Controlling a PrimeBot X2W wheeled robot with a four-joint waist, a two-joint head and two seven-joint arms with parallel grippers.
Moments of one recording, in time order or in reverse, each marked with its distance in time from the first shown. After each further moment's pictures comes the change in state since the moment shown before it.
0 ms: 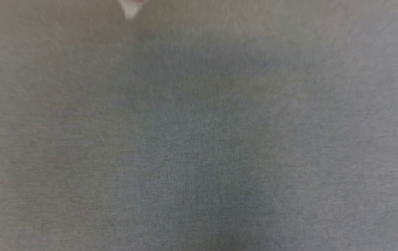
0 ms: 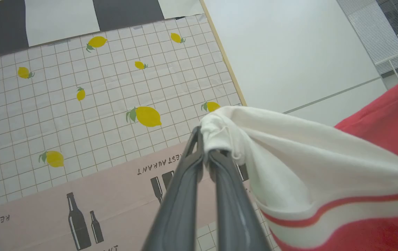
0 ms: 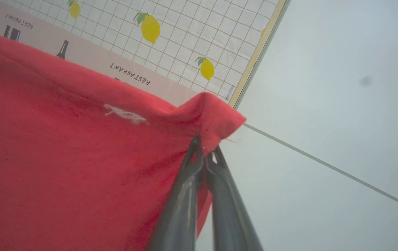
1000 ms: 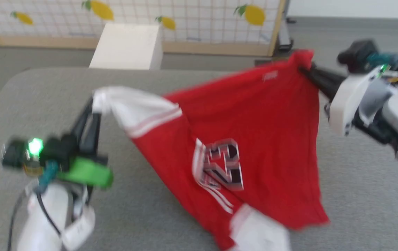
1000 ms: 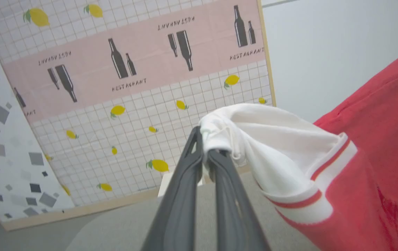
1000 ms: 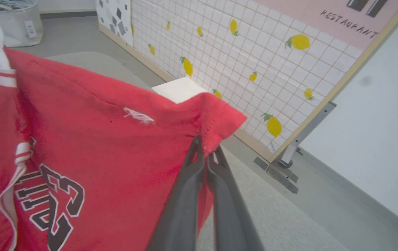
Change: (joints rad) left arm 1.476 -0.245 0.396 -0.426 0.388 0.006 -0.084; right arm 0.884 -0.173 0.429 -0.379 0.410 0.000 0.091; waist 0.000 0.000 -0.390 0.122
